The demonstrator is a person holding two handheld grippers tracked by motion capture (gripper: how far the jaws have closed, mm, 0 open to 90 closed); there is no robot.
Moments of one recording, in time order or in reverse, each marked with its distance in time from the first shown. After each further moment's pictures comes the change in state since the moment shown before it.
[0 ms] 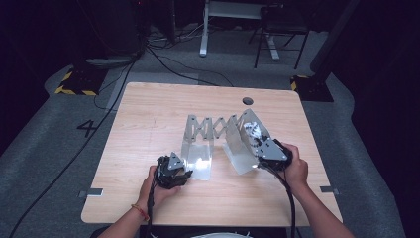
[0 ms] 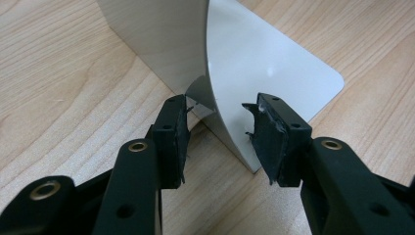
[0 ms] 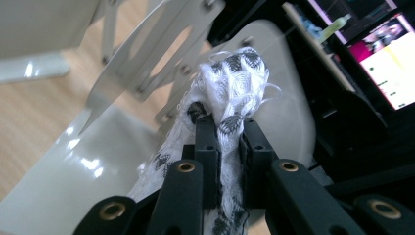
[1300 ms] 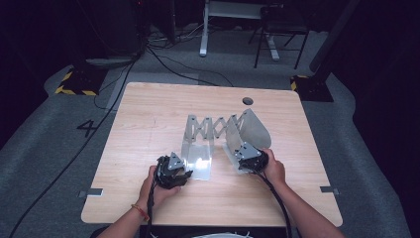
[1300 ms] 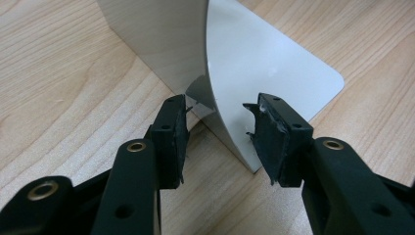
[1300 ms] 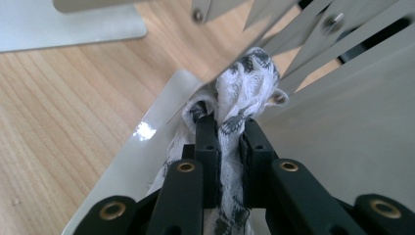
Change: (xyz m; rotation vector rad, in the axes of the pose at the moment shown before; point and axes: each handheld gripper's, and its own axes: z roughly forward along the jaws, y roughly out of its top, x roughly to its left) left arm 0.000 0.000 0.000 0.000 0.000 0.001; right arm 0.055 -0.019 0.068 0.117 0.253 0.031
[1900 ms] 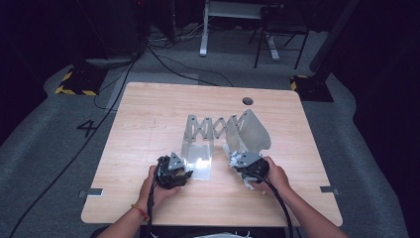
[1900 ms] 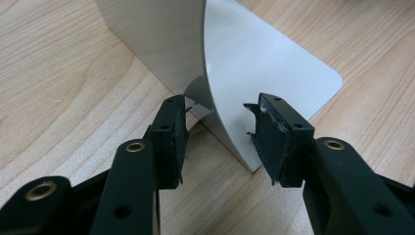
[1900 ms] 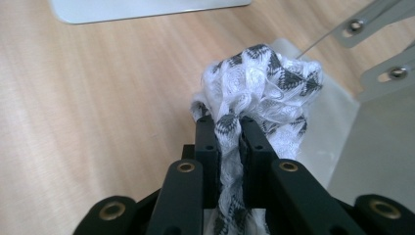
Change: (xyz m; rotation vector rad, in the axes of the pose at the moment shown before) left arm 0.000 0.000 0.000 0.000 -0.001 0.004; right arm 0.011 -0.008 -0.017 0.068 0.295 -0.024
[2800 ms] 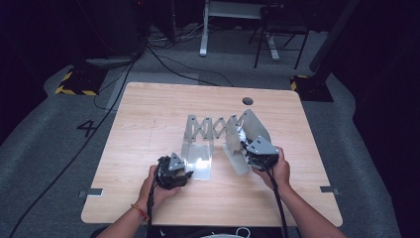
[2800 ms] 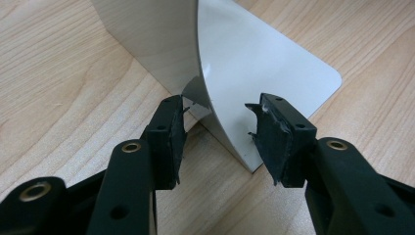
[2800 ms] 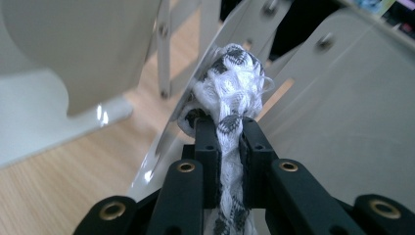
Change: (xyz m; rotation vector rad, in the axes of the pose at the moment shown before) left arm -0.002 0.000 0.000 0.000 0.002 0.014; right arm -0.020 0.024 -0.042 -0.281 -0.361 0.182
